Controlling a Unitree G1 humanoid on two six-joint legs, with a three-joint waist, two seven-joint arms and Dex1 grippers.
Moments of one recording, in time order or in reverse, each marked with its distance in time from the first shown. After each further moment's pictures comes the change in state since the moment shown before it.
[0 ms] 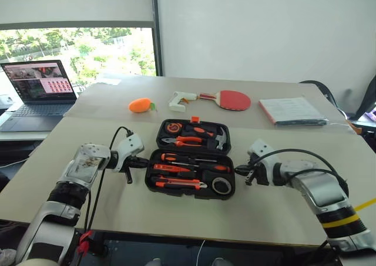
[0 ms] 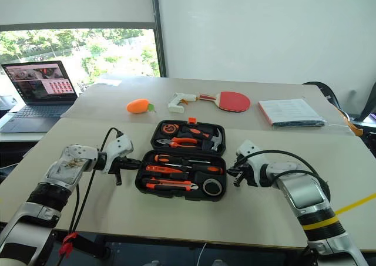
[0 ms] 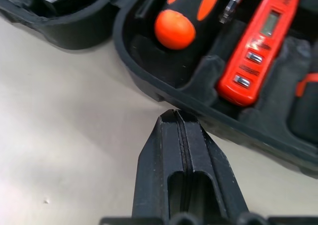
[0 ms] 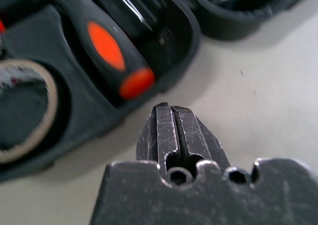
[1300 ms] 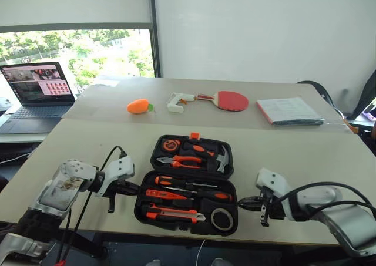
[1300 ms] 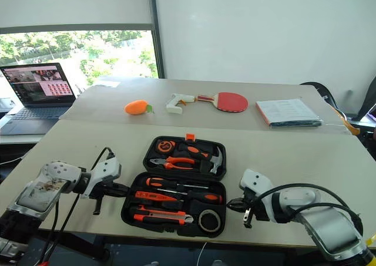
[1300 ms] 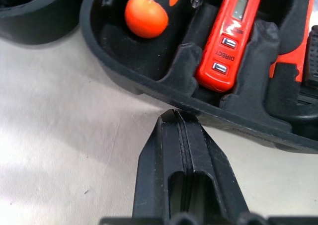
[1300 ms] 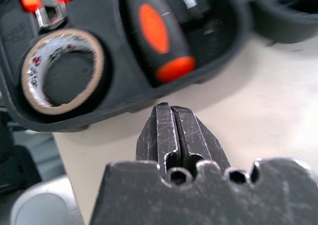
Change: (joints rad) left arm 0.281 0.183 0.056 -0.380 -0.099 0.172 -0.119; right arm 0.348 -0.203 -0.135 -0.431 0.151 0.077 0.099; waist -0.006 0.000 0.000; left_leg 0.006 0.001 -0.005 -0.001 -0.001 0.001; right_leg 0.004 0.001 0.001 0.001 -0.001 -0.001
